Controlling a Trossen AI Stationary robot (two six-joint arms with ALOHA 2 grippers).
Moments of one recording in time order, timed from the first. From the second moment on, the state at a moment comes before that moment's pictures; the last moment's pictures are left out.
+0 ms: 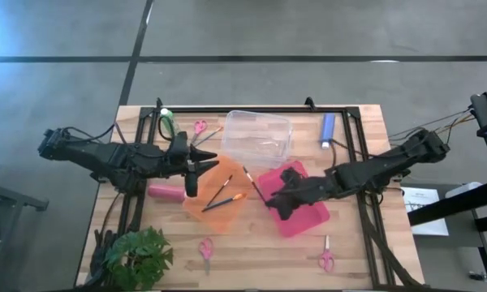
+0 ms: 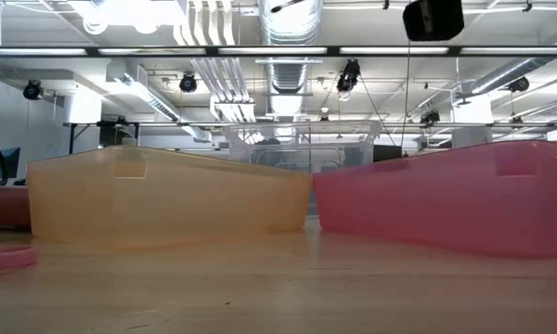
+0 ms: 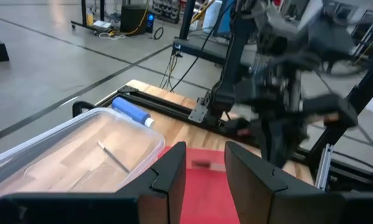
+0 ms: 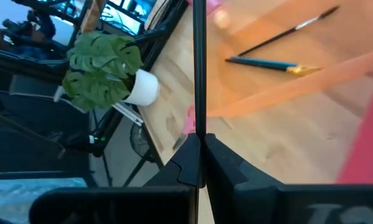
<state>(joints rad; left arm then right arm) -0.27 1.06 1.04 -0.22 -0.49 -0.34 0.35 1.38 1.08 -0.27 0.20 1.23</state>
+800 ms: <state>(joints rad) -0.27 1.06 1.04 -0.15 -0.52 -0.31 0.33 1.76 1.08 0.15 0.19 1.65</state>
